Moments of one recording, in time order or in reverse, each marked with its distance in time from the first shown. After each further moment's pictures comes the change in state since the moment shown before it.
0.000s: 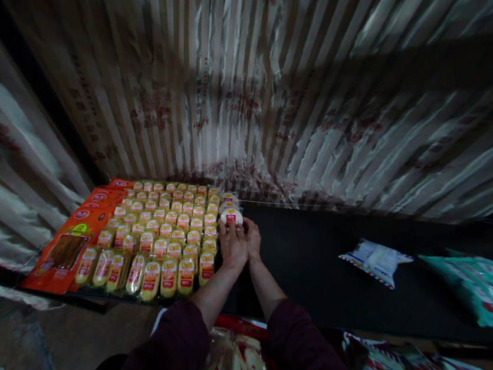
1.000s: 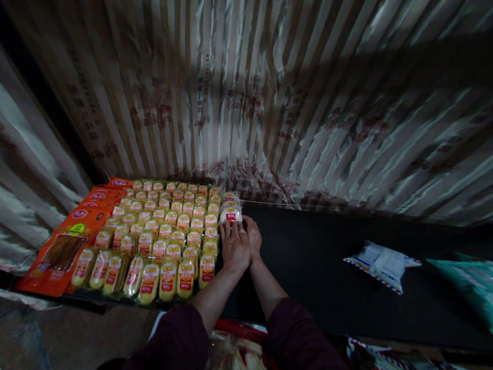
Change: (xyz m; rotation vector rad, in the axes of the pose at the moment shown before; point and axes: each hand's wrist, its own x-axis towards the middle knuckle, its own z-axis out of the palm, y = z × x) left_hand -0.005 0.016 -0.015 0.275 -0.184 0.143; right_hand 0.006 0.001 0.002 -0.077 -0.051 -0.077
